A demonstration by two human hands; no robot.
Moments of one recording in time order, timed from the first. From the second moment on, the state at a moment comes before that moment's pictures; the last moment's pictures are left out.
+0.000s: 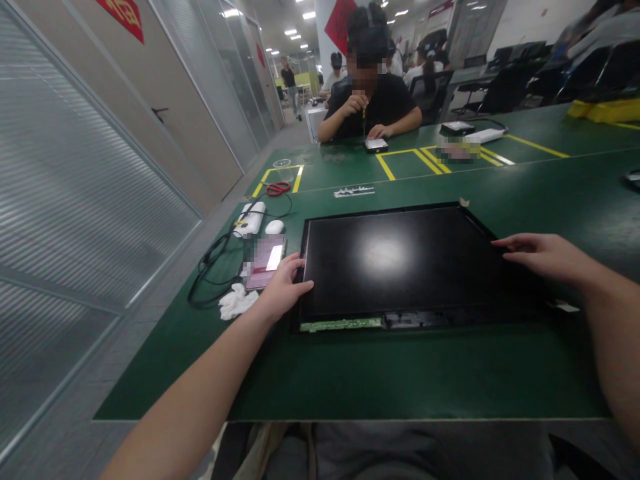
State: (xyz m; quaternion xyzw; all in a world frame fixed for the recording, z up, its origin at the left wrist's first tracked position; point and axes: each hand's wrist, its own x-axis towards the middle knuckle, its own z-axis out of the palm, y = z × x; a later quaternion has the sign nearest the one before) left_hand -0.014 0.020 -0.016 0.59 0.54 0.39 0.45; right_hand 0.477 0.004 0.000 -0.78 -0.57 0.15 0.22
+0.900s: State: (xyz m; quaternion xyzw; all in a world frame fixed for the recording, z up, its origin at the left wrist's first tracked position) left_hand -0.015 0.019 -0.002 0.59 0.55 0.39 0.44; right_hand 0.480 0.006 -0.003 -0.79 -0.56 0.14 0.20
